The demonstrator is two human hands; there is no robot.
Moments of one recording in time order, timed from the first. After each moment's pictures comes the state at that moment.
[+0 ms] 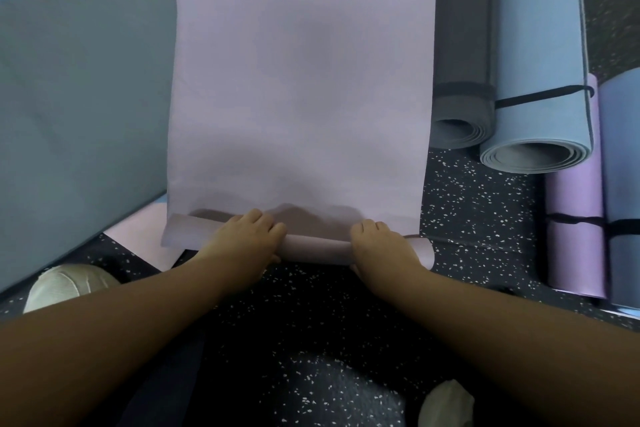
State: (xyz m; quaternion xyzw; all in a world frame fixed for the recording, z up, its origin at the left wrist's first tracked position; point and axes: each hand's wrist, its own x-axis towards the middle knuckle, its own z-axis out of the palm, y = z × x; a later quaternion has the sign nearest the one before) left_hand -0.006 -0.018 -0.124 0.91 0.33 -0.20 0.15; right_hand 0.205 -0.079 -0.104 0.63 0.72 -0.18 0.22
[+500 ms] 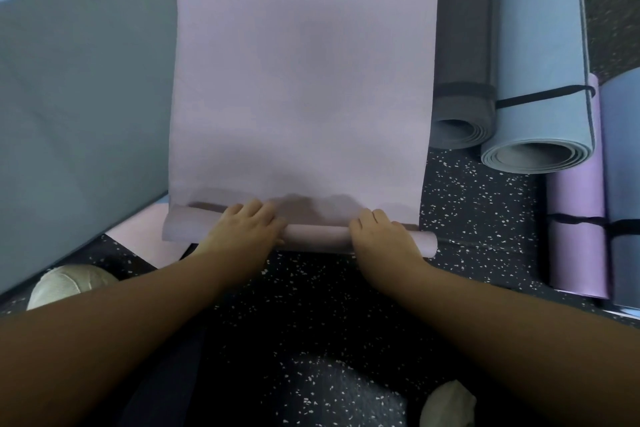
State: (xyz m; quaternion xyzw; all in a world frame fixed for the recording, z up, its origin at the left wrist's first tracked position) left_hand -0.014 -0.016 -0.129 0.93 0.34 -0.06 0.09; right_hand 0.200 -0.069 -0.090 0.62 0.75 -0.13 0.18
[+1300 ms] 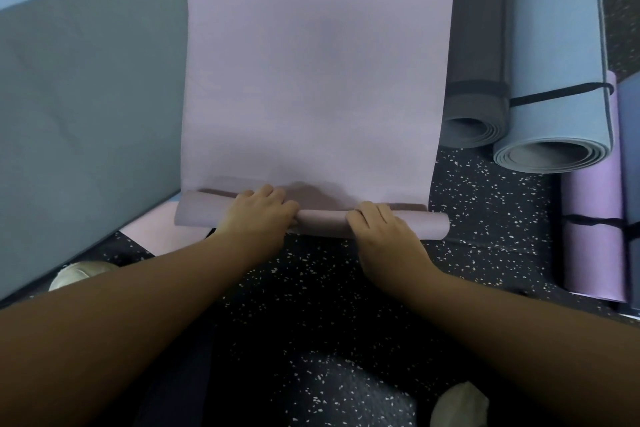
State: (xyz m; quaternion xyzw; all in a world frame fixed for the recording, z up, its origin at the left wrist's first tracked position) left_hand 0.003 0.003 -0.126 0.89 0.42 -0.14 0.10; right_hand 0.198 -0.072 -0.096 0.62 0.77 -0.13 0.06
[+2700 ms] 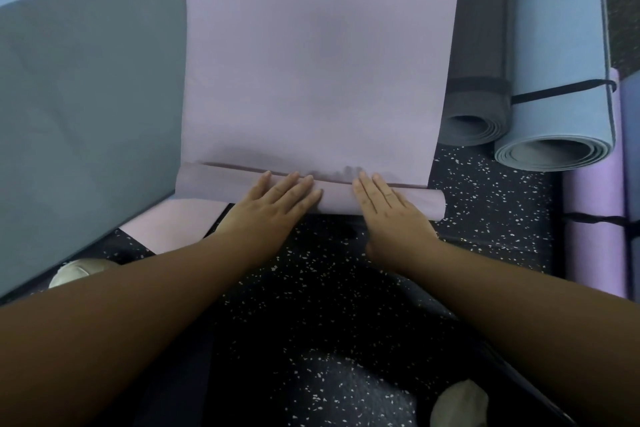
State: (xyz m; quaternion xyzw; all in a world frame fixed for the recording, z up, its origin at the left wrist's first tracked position) left_hand -0.002 -0.001 -0.134 0.95 0.31 -0.10 0.01; right_hand 0.212 -0.051 -0.090 0.62 0.72 -0.21 0.24
